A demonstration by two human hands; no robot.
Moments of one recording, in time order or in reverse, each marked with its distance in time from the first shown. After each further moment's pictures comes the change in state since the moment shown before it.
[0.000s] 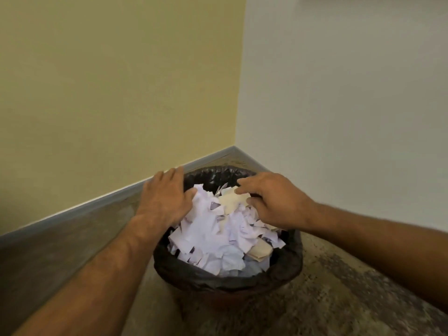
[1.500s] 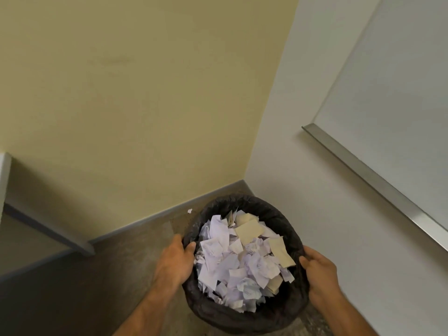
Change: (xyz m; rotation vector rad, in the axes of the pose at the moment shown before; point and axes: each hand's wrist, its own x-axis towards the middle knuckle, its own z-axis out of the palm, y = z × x) left_hand -0.066 0.065 -0.396 -0.615 -0.246 -0.579; right_hand -0.011 -0.086 -0.371 1.188 0.356 1.399
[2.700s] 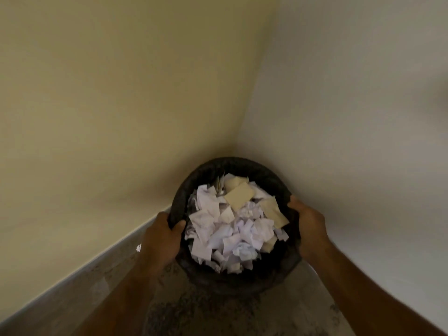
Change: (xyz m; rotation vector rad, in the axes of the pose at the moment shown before) left_hand 0.532 0.037 0.246 0.119 -0.223 -0.066; right_hand 0.571 0.049 0.215 0.134 0.039 0.282
